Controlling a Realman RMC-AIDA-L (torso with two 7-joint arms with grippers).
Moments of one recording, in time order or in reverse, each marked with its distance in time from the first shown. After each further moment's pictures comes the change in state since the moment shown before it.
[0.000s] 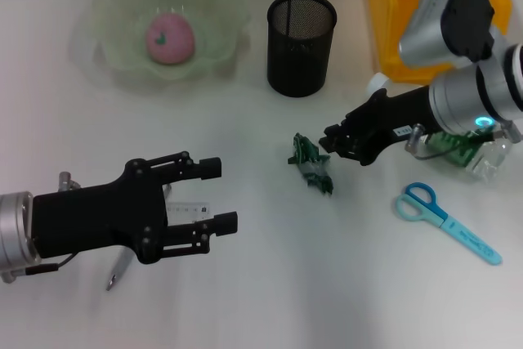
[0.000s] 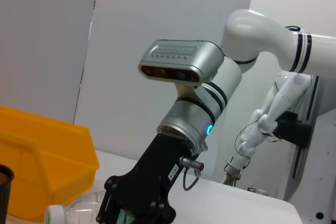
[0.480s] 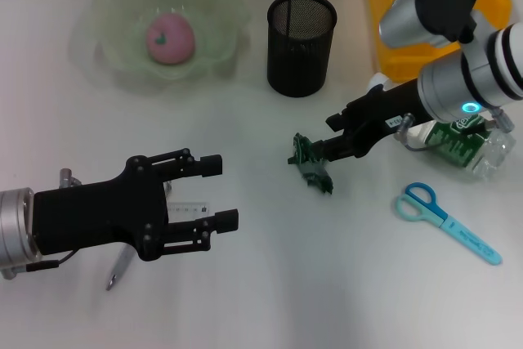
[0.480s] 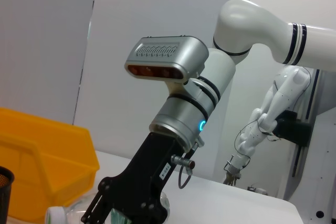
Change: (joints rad) left arm -0.007 0.001 0.000 0.000 0.000 -0.003 0.000; right arm 0.070 0.000 -0.004 0.039 -0.071 0.000 0.118
